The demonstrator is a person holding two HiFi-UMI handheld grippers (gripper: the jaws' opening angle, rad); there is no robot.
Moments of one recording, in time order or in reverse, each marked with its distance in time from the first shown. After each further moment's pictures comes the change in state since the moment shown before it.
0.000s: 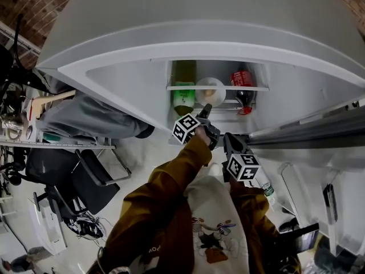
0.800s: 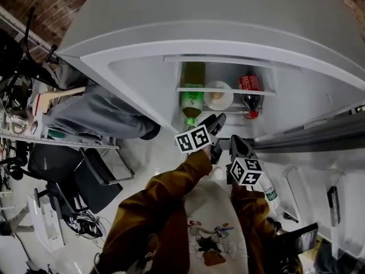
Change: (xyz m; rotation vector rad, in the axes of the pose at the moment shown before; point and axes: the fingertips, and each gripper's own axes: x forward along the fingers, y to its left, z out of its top) left arm -0.059 -0.082 -0.032 0.618 0.158 -0.152; right arm -0.006 0.008 0.009 -0.048 -0.049 -0.050
